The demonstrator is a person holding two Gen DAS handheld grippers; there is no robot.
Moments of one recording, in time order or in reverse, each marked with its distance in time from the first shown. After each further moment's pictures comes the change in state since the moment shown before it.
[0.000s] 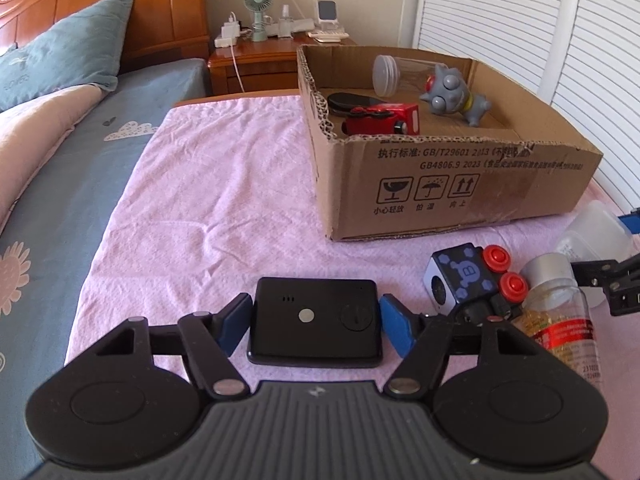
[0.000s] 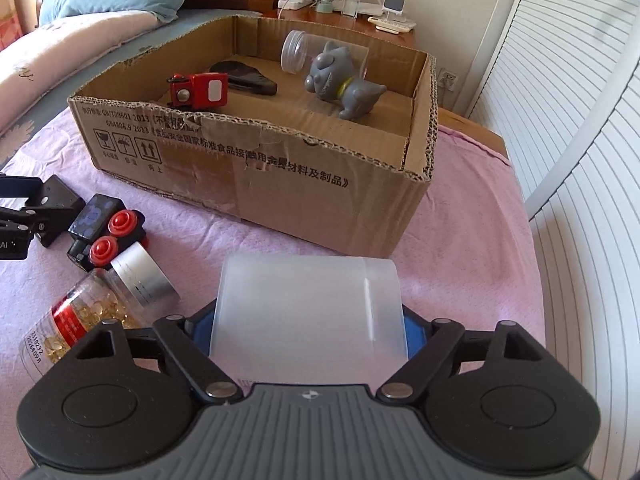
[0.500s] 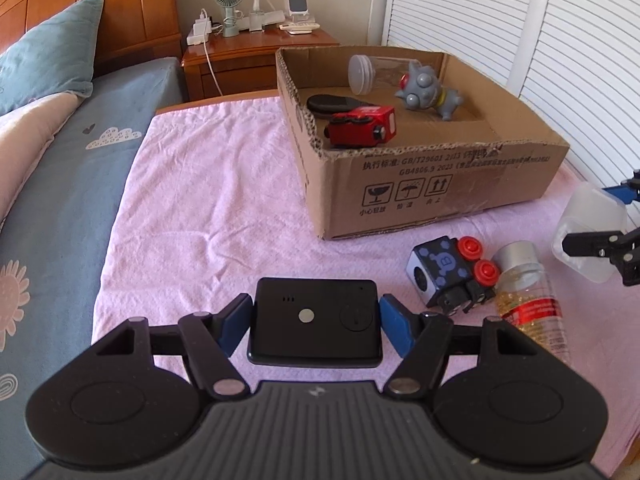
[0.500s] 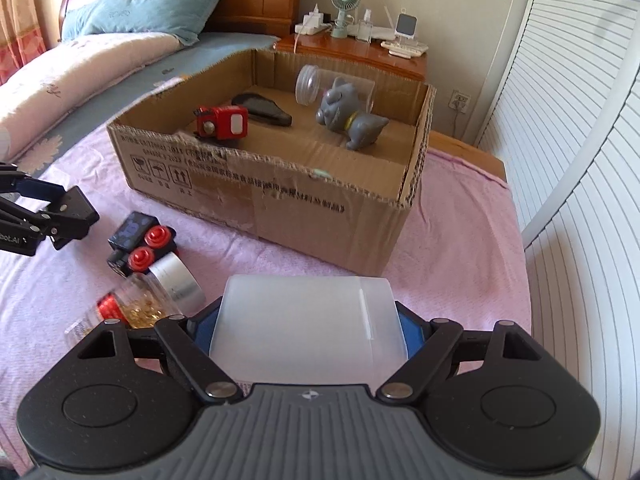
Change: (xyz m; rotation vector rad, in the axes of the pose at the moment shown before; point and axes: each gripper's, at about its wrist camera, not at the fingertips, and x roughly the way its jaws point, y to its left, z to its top) left arm -0.026 0.007 0.013 0.070 0.040 -0.064; right arm -0.043 -0.009 0.001 -0.014 -0.081 0.074
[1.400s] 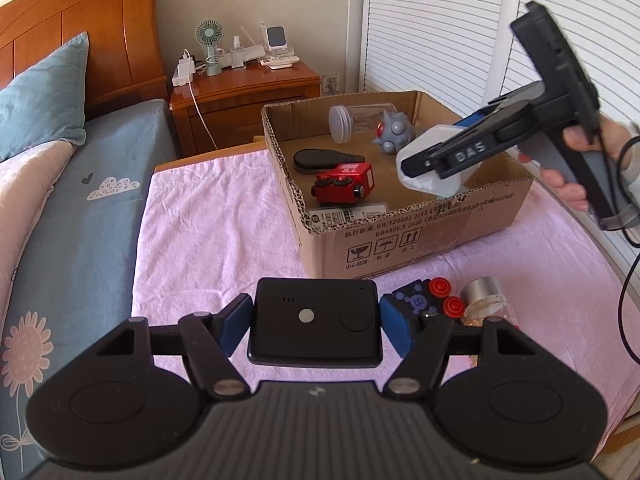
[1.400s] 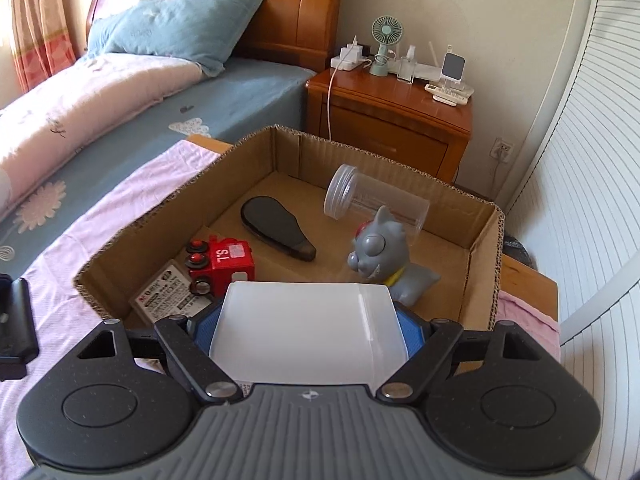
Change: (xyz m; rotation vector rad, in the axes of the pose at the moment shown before) left arm -0.042 0.000 0.027 0.078 -0.065 -0.018; right arm 0.078 0.006 0.128 -0.083 -0.036 0.056
